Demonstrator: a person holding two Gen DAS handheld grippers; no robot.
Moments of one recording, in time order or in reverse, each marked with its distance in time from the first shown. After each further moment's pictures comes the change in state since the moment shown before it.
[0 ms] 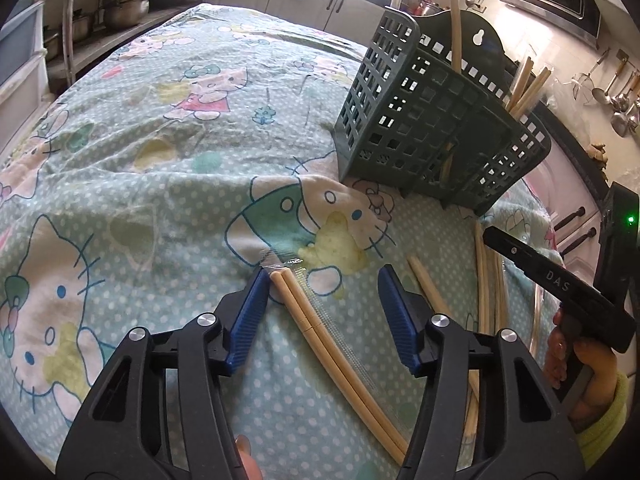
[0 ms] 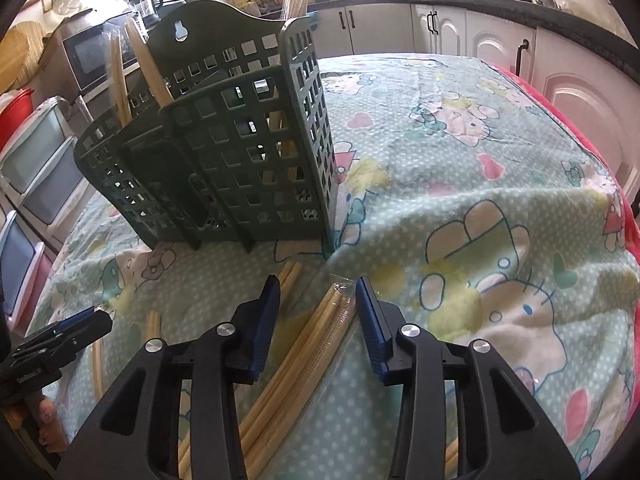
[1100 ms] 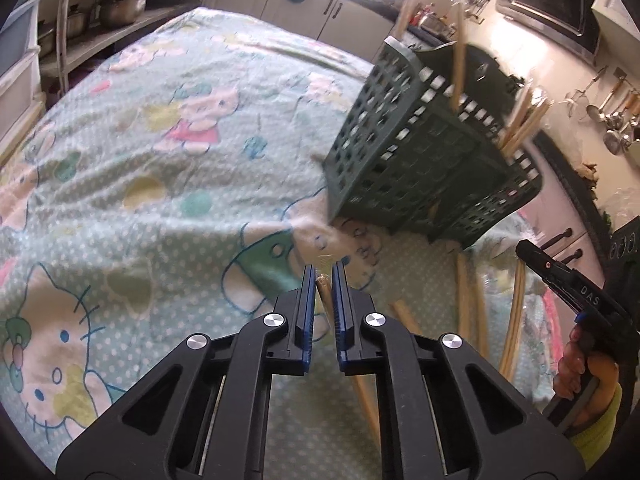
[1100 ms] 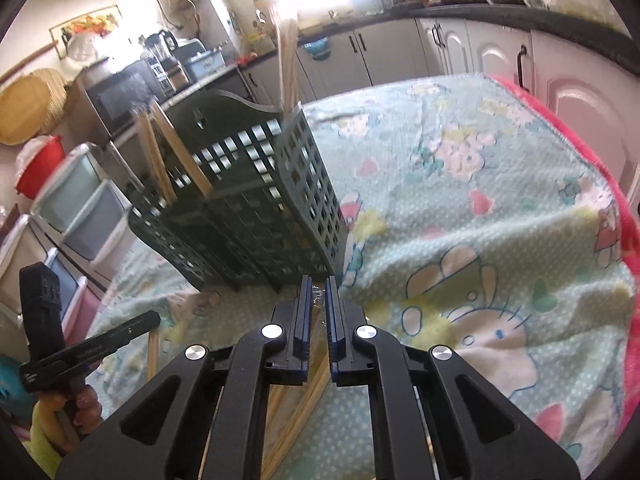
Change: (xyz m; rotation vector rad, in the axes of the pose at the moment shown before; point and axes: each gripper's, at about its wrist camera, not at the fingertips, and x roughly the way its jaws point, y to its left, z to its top) left arm -0.004 0.001 0.028 -0.026 -0.017 -0.058; right arm -0.050 -0.030 0.024 0.073 -0.103 0.159
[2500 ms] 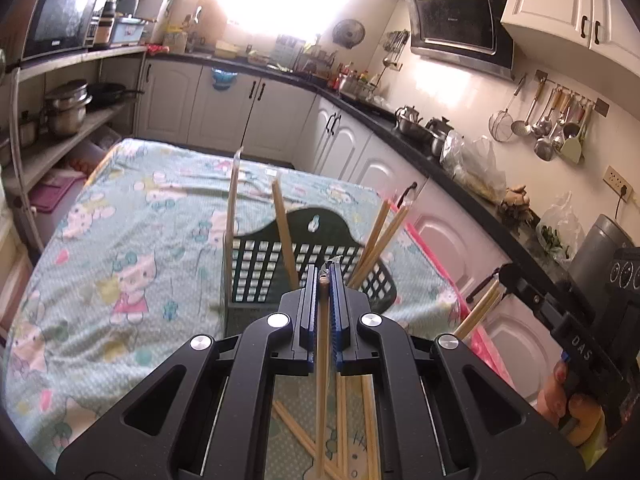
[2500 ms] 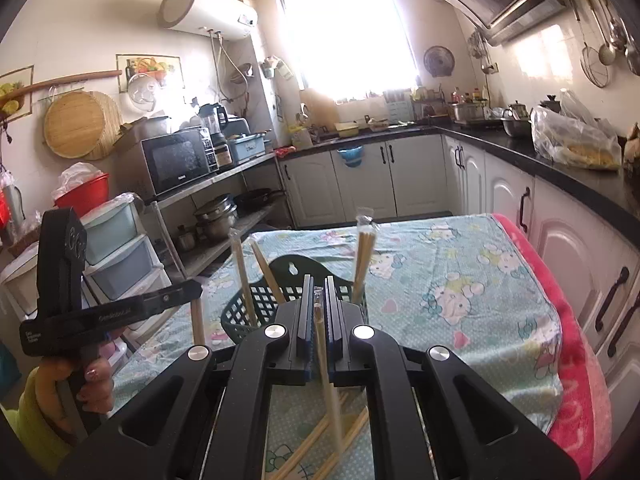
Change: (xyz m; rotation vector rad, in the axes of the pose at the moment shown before) left arm -0.089 -0.099 0.071 0.195 -0.258 -0.141; right arm -0.121 0.061 0.039 -0.169 -0.353 0.025
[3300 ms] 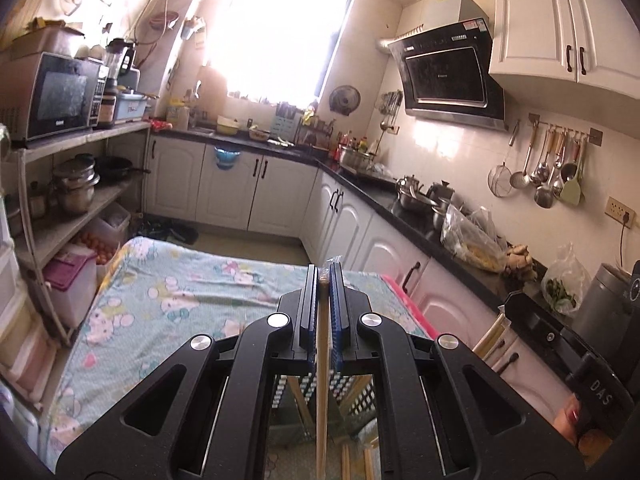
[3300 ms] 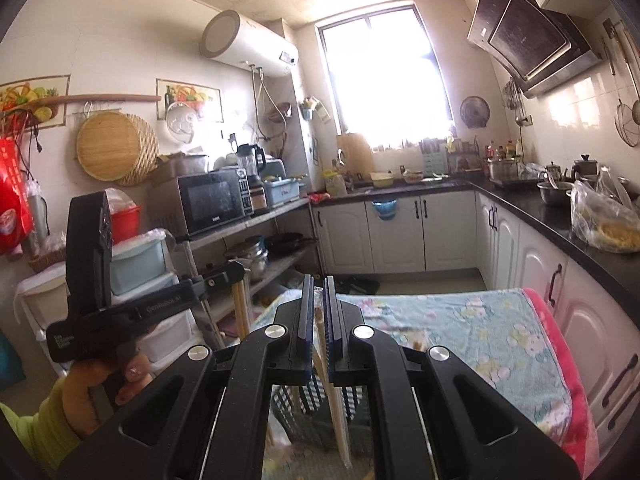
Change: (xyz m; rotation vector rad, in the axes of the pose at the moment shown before) left arm -0.034 -0.022 0.088 0.072 -0.246 0.047; right arm -0.004 0.048 0.084 -0.082 -0.154 0.100
